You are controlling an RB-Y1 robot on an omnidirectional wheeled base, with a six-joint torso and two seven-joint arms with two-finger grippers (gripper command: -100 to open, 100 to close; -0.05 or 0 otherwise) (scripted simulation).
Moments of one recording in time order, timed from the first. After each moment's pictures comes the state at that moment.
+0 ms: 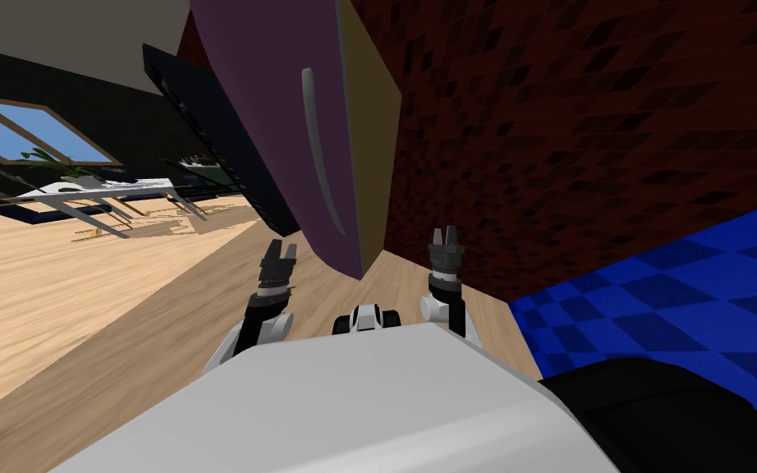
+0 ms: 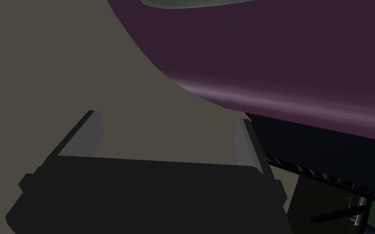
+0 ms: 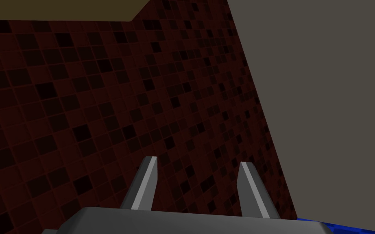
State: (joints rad) left arm 0.41 0.19 0.05 -1.96 -0.04 -0.69 0.00; right arm 0.48 -0.01 0.00 -2.23 -0.01 -0.64 -0.08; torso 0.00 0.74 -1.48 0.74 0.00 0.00
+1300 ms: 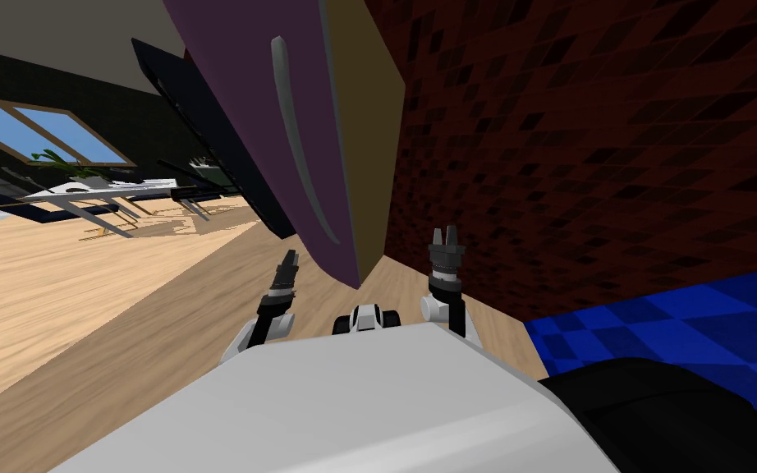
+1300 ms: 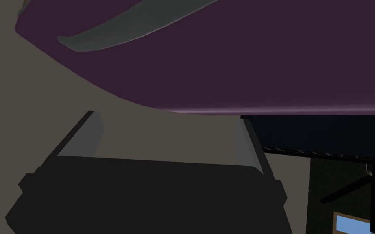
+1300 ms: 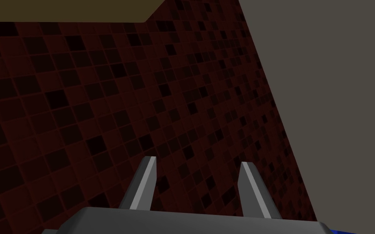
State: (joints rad) left arm 0.29 0.22 0.11 -1.59 -0.09 -0.80 -0.13; right arm 0.48 -0.01 0.00 -2.23 -0.01 -0.64 -0.08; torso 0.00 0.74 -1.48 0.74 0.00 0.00
